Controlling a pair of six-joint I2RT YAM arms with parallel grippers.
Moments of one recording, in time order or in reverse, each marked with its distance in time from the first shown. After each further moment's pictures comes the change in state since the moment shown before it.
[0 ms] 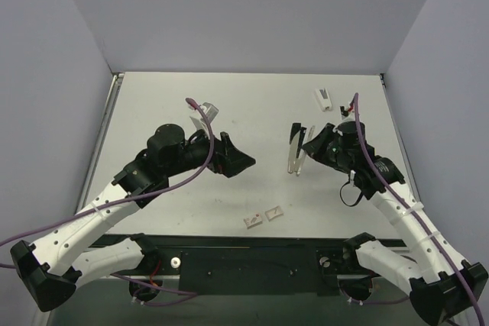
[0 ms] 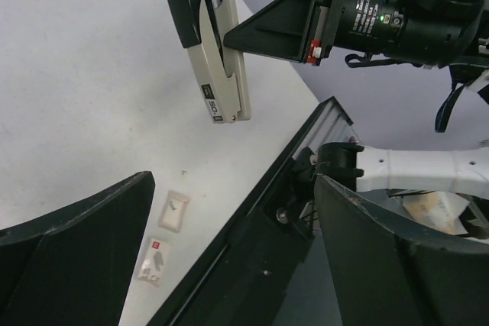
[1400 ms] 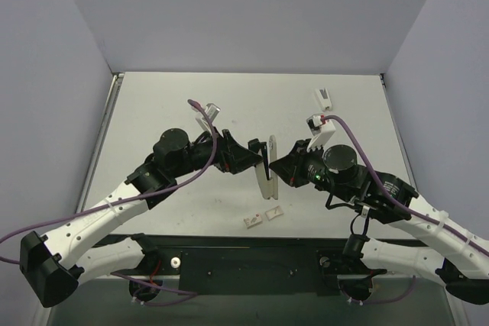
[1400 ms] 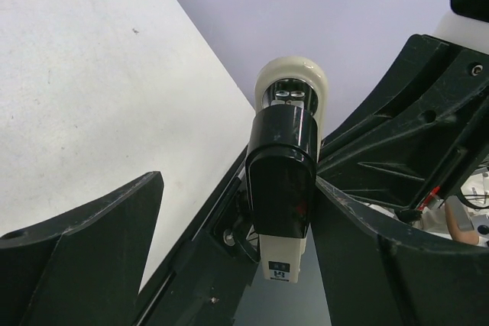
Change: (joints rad) left arm -0.005 0.040 -0.114 0.298 0.076 -0.235; right arm 0.650 -0.096 0.207 -0.068 0.209 -0.077
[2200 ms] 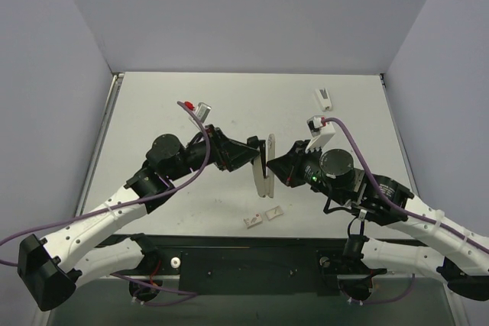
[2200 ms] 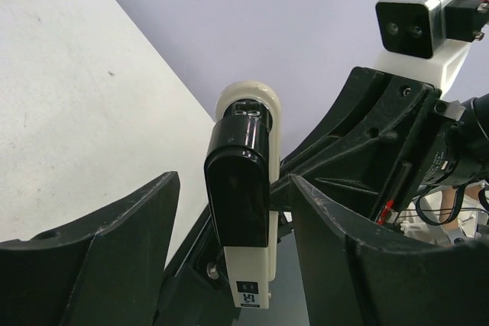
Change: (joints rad) left arm -0.002 -0.033 -0.064 0.182 -0.022 -0.055; right arm 0.055 0.000 -0.028 0.055 0.103 0.039
